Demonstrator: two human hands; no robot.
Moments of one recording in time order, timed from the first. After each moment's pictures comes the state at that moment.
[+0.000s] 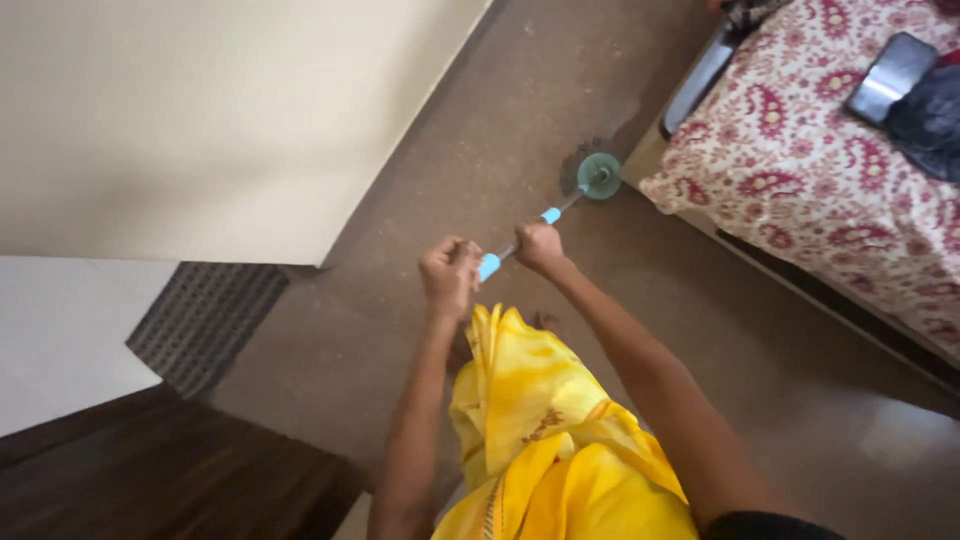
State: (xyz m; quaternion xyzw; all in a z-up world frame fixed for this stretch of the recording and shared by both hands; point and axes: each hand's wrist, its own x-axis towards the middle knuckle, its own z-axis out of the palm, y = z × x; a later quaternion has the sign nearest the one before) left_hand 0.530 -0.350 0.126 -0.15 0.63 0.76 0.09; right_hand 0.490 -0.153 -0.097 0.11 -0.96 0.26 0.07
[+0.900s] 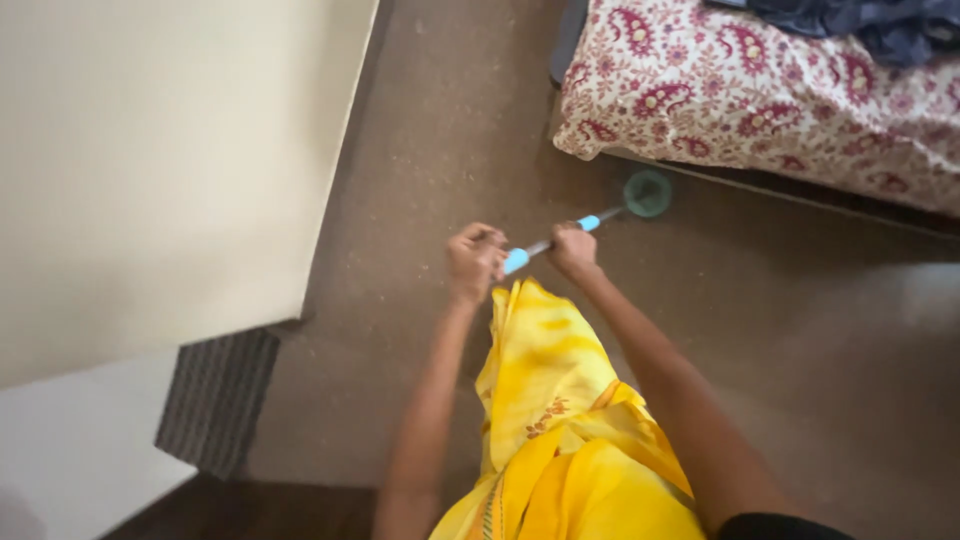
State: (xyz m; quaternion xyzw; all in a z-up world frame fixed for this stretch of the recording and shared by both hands) left_hand 0.561 -0.206 0.119 0.00 0.65 0.72 0.24; right_hand 0.634 0.002 -0.104 -0.15 -0.97 0.19 0.03
